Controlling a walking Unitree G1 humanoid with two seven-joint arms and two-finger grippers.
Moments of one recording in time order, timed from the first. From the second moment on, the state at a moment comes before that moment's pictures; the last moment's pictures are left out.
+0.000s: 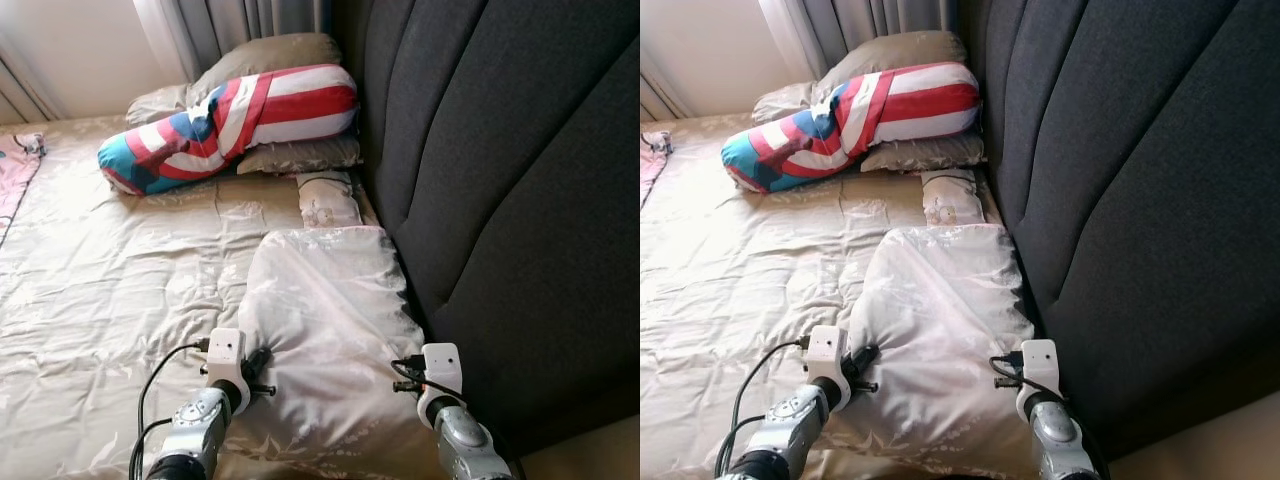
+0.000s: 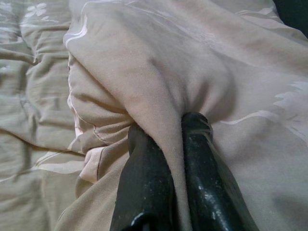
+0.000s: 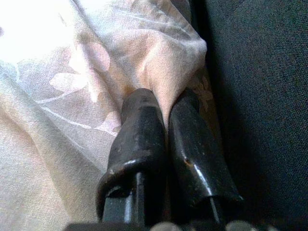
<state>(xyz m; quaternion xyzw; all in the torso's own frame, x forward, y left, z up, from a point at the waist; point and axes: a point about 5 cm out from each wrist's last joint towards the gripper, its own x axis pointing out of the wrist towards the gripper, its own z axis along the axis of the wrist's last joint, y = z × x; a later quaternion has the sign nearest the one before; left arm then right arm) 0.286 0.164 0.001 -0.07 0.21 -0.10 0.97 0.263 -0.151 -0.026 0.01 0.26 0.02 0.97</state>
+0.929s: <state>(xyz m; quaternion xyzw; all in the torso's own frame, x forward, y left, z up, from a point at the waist) 0.288 0.164 0.003 -0.06 0.21 -0.10 0.97 0.264 -0.149 -0.025 0.01 0.26 0.02 0.97</state>
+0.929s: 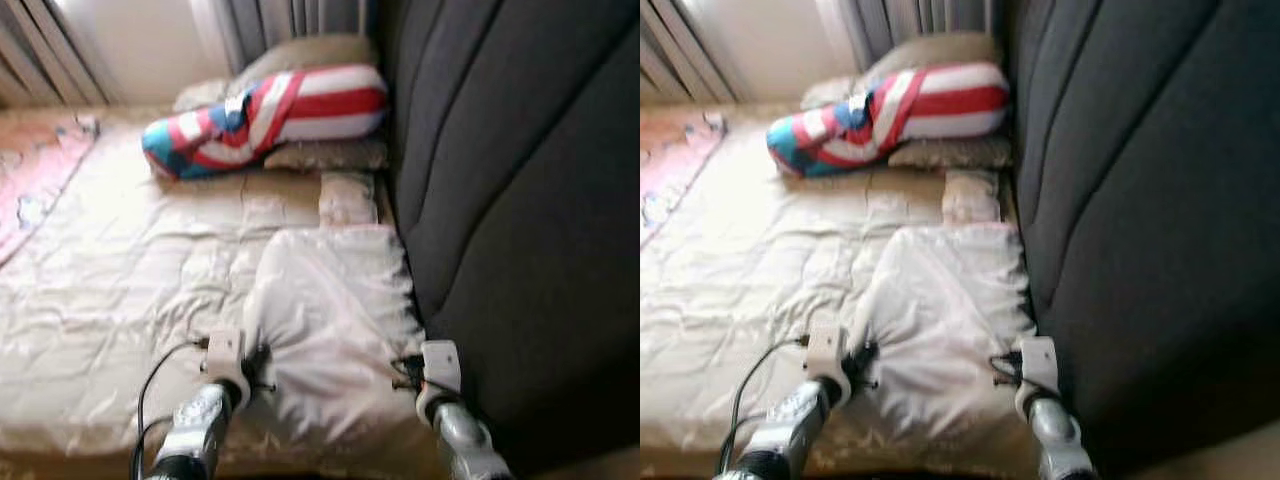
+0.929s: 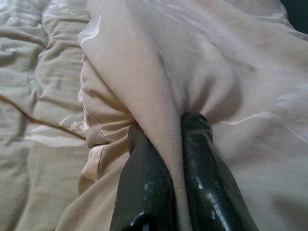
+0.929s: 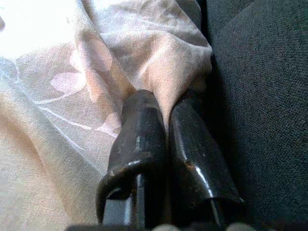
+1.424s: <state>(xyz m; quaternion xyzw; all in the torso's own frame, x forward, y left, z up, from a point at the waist) 0.287 0.165 0.002 -0.07 0.21 -0.10 0.97 0.264 -0.149 -0.025 0.01 0.26 0.02 0.97</state>
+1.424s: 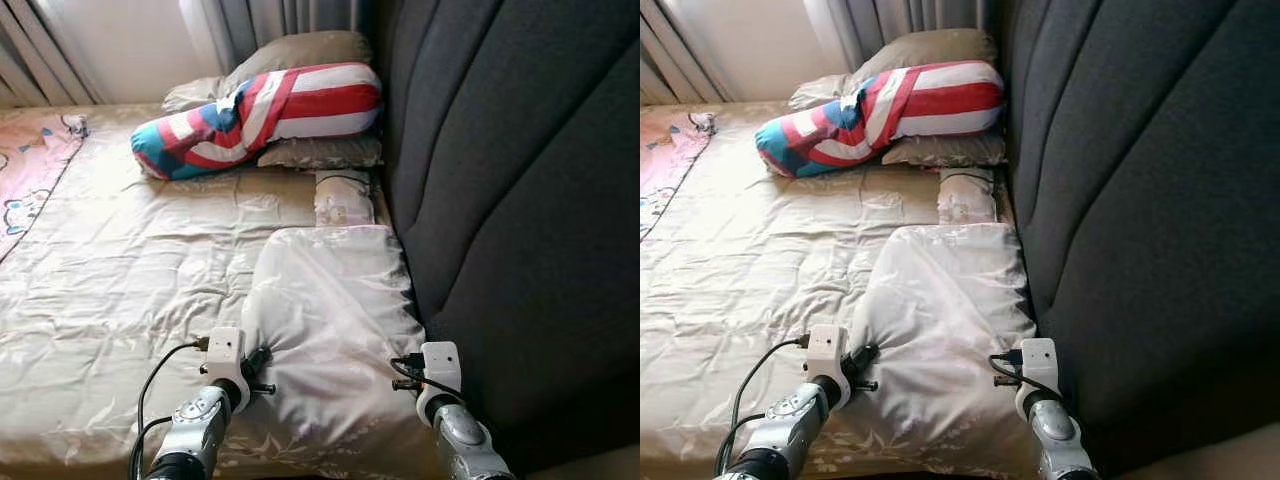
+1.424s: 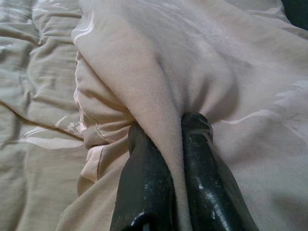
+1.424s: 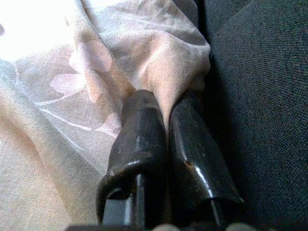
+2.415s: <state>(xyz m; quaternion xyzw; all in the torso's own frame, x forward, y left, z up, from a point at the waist) 0.293 0.165 0.007 -0.06 0.21 -0.10 0.97 0.272 -0.146 -0.022 0.03 0.27 0.02 0.96</state>
